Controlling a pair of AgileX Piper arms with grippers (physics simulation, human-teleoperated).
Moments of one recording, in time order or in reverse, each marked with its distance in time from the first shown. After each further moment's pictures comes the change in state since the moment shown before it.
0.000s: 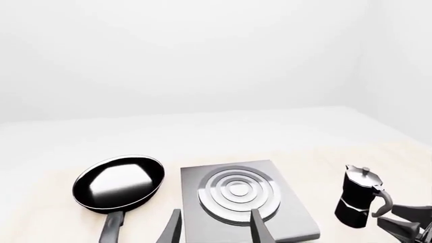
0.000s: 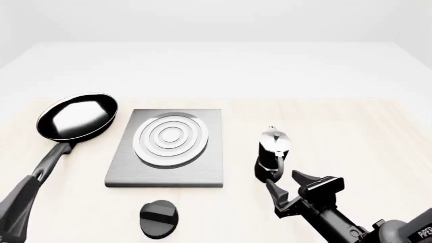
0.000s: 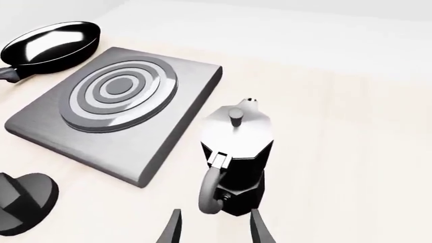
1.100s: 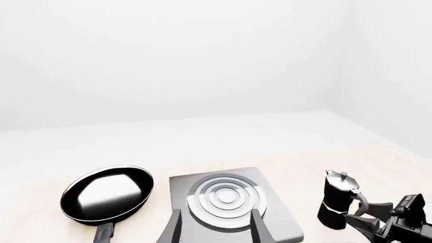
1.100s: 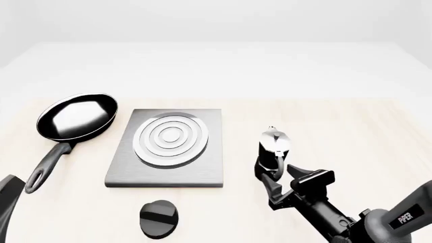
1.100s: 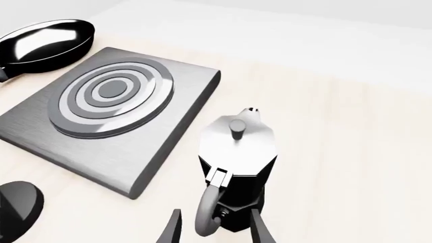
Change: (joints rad) left arm -0.058 0.000 -0.099 0.074 -0.009; right arm -0.007 0.076 -0.080 -0.001 -0.030
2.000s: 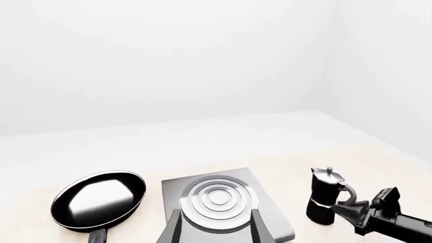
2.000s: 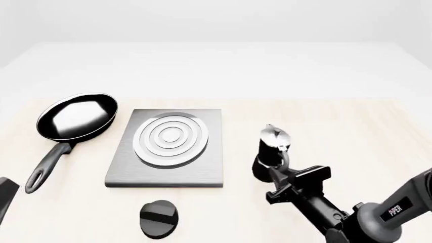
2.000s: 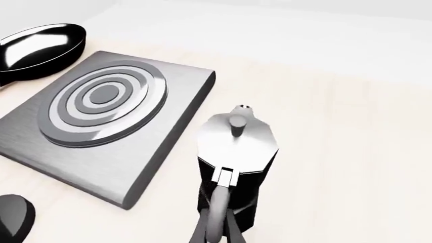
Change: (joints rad) left arm -0.047 0.000 -0.042 0.036 0.006; right arm -0.010 0.039 -0.054 0.024 0.029
